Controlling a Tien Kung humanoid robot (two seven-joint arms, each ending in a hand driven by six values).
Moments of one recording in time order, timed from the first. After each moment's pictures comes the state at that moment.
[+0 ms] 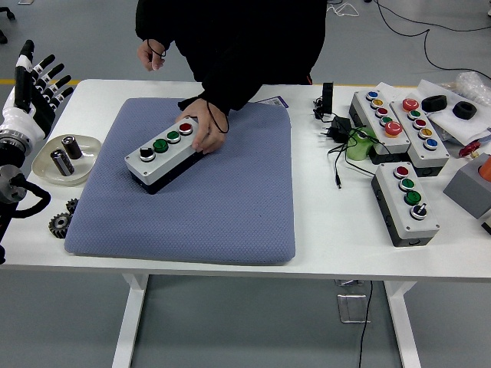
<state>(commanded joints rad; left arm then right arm) -0.66 0.38 -1.19 -0.88 0.53 0.13 -0.06 0.04 -0.09 0.98 0.18 -0.95 -0.24 -0.20</state>
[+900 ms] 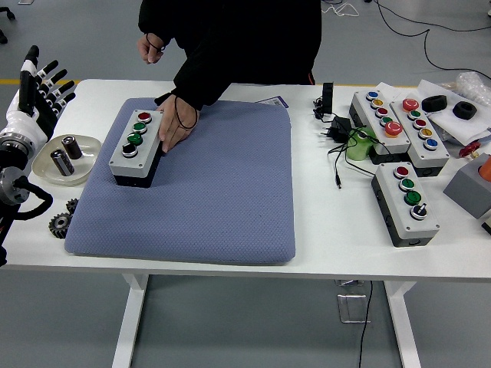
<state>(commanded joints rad) -0.67 0.38 -1.16 -0.87 0.53 0.13 -0.06 0.04 -0.09 0.98 0.18 -0.95 -0.25 -0.19</state>
